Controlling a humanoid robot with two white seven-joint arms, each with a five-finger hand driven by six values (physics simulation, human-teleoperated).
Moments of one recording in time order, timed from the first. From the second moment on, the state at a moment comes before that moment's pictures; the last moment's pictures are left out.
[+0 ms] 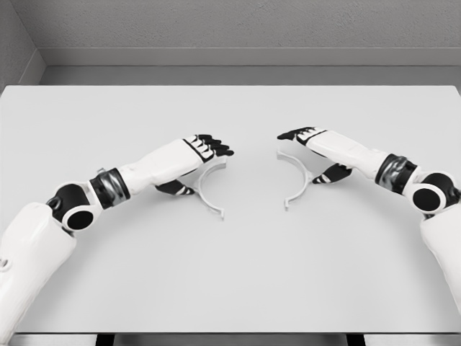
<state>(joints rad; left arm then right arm) -0.41 0.39 -0.46 -1.37 -0.69 -0.61 -0.25 -0.44 -0.40 0.22 -1.22 0.54 -0.61 0.55</state>
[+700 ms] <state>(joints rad) -0.41 0.34 -0.46 -1.38 -0.69 -0.61 -0.28 -0.49 -0.39 0.22 -1.15 0.54 -0.61 0.55</state>
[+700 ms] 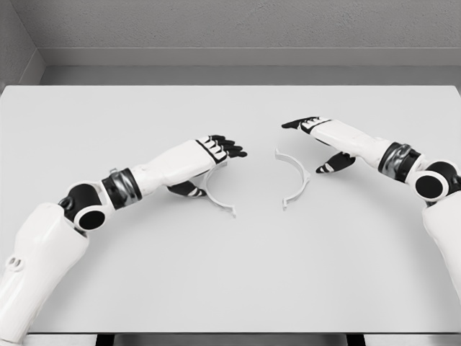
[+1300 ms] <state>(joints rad) -0.41 0.37 -0.45 -1.38 -0.68 -0.61 -0.28 -0.49 -0.36 0.26 -1.15 0.54 -0.61 0.55</state>
